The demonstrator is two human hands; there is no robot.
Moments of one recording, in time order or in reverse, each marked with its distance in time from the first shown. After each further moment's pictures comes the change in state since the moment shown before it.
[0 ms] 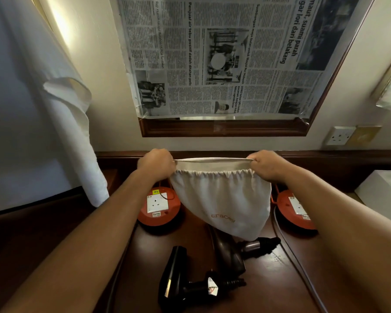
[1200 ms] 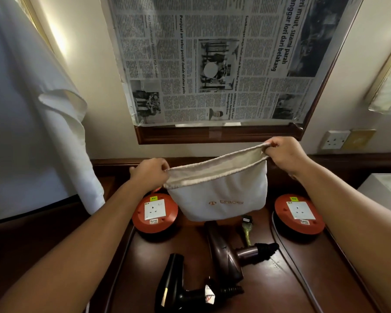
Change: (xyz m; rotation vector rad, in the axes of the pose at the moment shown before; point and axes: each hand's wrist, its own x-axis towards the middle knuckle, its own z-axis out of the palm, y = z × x) left_hand -0.003 0.000 0.006 -0.029 0.010 0.004; right_hand -0.002 0.033 -0.025 0.555 0.498 0.132
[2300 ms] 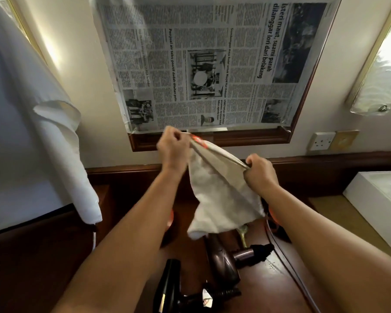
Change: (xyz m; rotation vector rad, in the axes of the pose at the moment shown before) left_hand 0.012 0.102 -0.009 -0.836 0.700 0.046; right_hand -0.027 0.015 0.044 -0.334 0.053 0.017
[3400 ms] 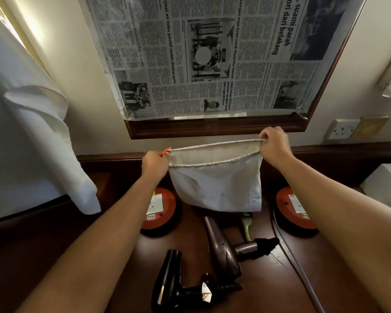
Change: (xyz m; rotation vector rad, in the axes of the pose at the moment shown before) left_hand 0.021 -0.107 -0.005 0.356 -0.291 -0.399; right_hand 0.091 0.033 0.006 0.114 0.045 -0.061
